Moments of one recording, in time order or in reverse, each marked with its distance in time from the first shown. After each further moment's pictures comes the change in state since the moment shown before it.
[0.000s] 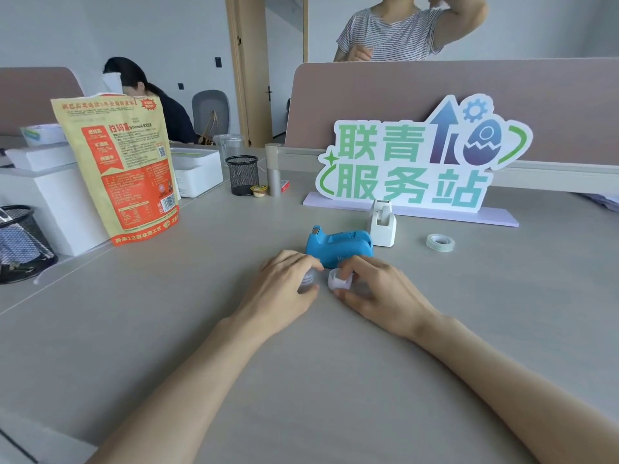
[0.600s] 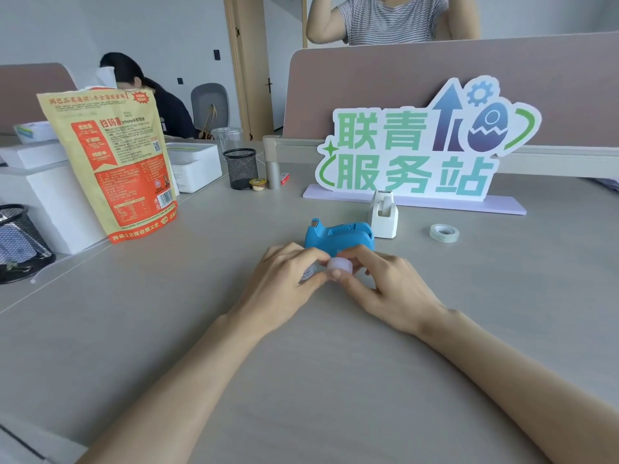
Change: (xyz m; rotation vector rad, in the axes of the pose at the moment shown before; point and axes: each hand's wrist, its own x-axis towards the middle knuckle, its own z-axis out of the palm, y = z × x) left_hand 0.003 0.010 -0.005 -0.056 0.057 0.113; right_hand -0.005 -0.014 -0.007 0.051 0.113 -0.011
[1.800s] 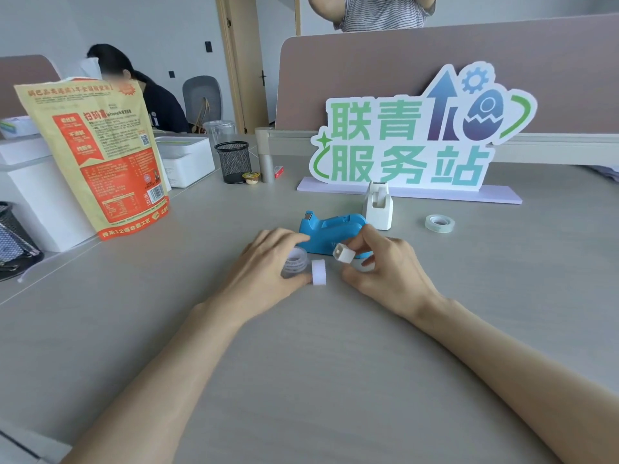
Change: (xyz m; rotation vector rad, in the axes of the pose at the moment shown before) left_hand 0.002 -0.026 -0.003 0.072 -0.126 -0.093; right_hand 0.006 0.009 0.000 0.062 0.037 0.224
